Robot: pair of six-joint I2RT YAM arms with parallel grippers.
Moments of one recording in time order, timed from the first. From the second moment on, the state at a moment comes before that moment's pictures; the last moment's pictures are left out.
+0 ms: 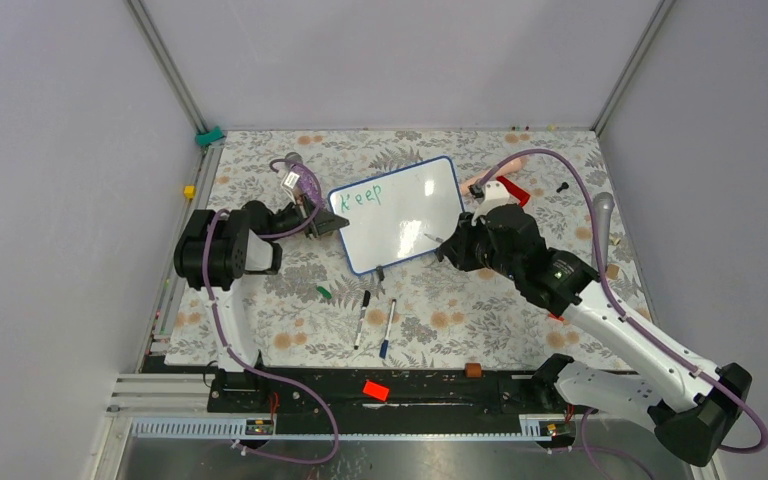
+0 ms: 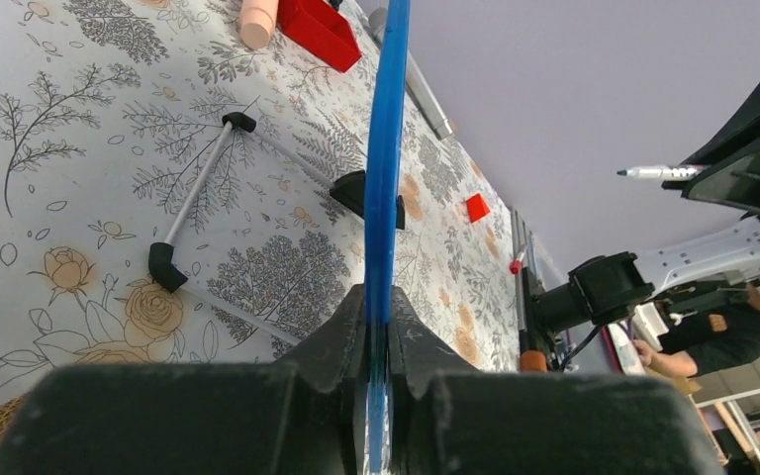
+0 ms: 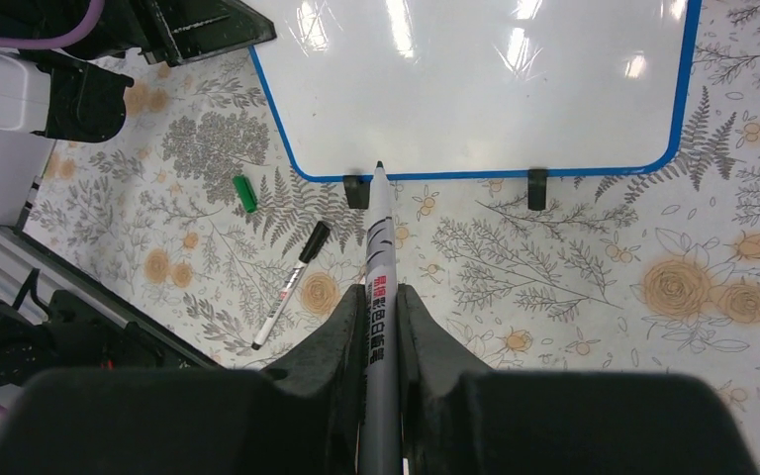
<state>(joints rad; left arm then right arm) -0.01 2.05 0.73 1.47 1.19 -0.96 0.73 0.99 0.96 -0.49 0.09 0.46</state>
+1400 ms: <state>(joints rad) -0.05 2.06 0.77 1.43 1.29 -0.92 0.73 1.15 1.06 -0.41 0.07 0.40</state>
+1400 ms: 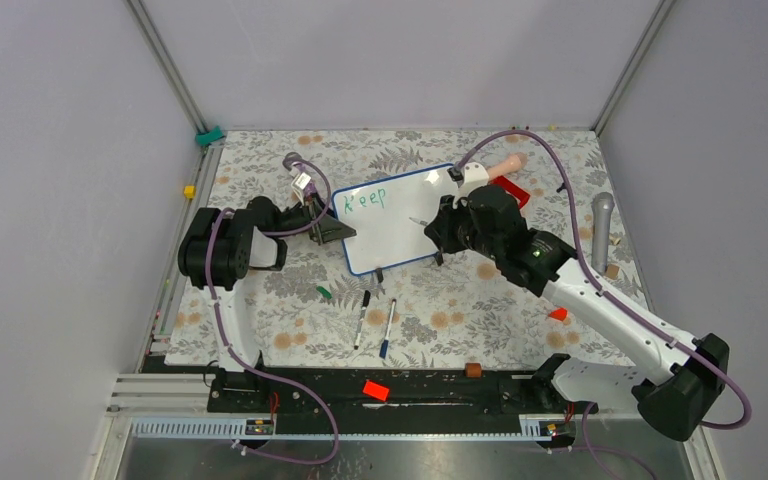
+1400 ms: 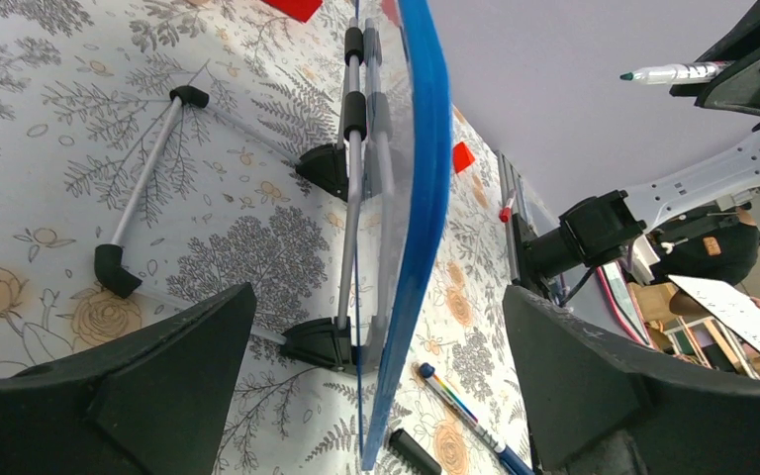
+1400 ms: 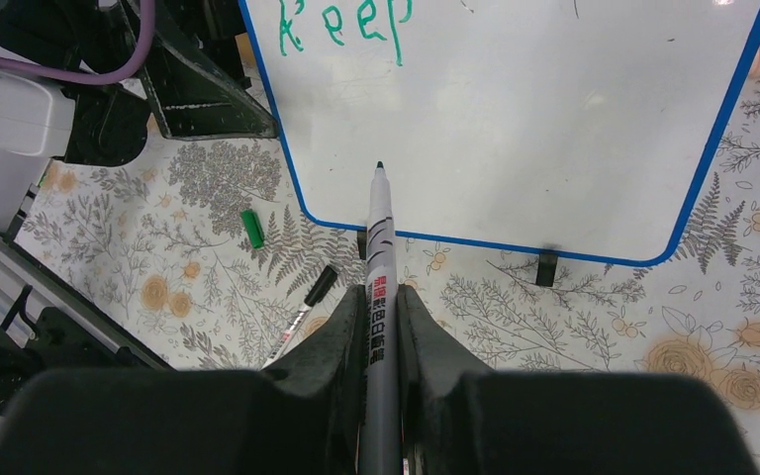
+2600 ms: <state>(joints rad) -0.01 1.95 0.64 1.40 1.18 -0.89 0.73 1.06 1.01 -0.38 0.06 0.34</state>
